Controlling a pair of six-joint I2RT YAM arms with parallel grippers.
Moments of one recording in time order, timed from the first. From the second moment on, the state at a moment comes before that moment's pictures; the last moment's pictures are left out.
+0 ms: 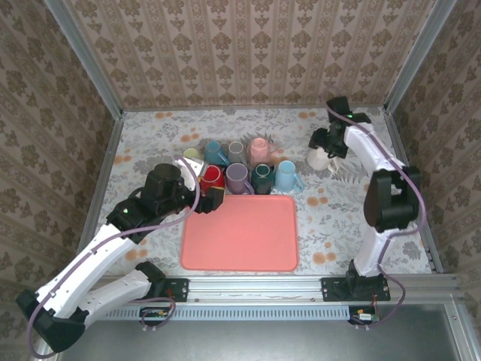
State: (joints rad) left arm -0.72 0.87 0.91 -0.60 0.07 -0.21; right arm 0.05 1.79 1.57 -0.86 0.02 0.49
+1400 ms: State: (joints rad) left arm -0.58 1.38 0.83 0.95 0.84 -0.68; right arm 0.29 1.30 1.20 0.22 -0.85 1.53
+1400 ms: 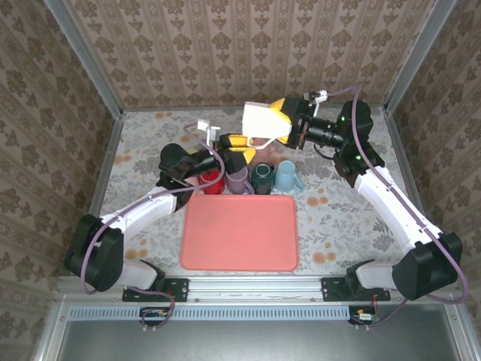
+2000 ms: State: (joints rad) left arm -0.58 1.46 0.84 1.13 0.94 -0.72; right arm 0.36 1.27 1.12 0.29 -0.85 1.49
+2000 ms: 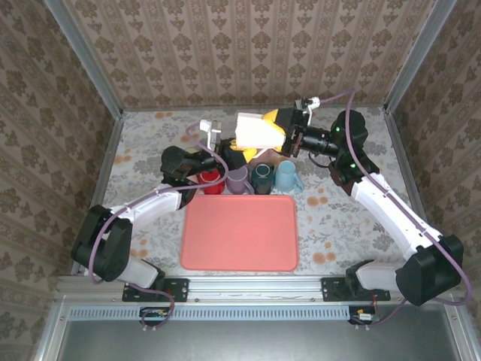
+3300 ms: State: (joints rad) left arm -1.00 1.56 1.09 -0.50 0.11 0.23; right arm 0.09 0.65 0.86 -0.51 -0.08 0.65
